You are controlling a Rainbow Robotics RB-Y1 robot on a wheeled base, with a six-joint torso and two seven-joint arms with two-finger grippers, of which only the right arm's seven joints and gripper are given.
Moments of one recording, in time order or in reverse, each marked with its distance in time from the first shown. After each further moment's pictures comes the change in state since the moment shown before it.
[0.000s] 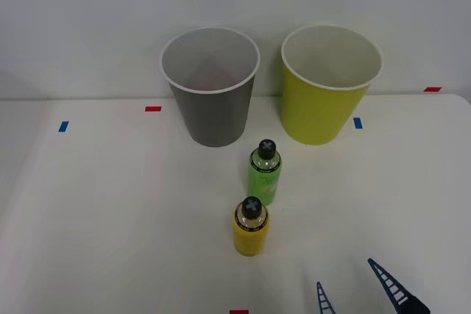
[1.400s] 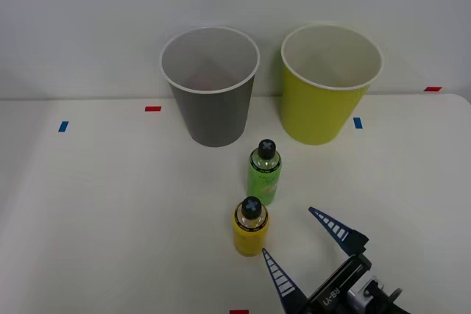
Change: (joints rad) arm -0.579 -0.321 0.557 -0.064 -0.563 0.007 0.320
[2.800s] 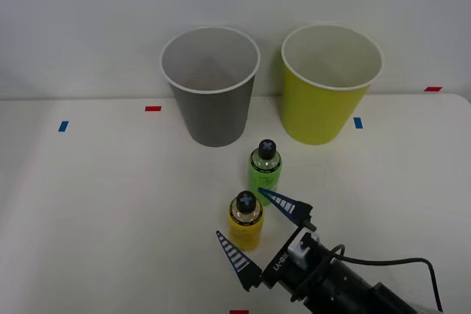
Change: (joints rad) arm -0.286 0.061 0.146 0.000 -0.192 0.209 0.044
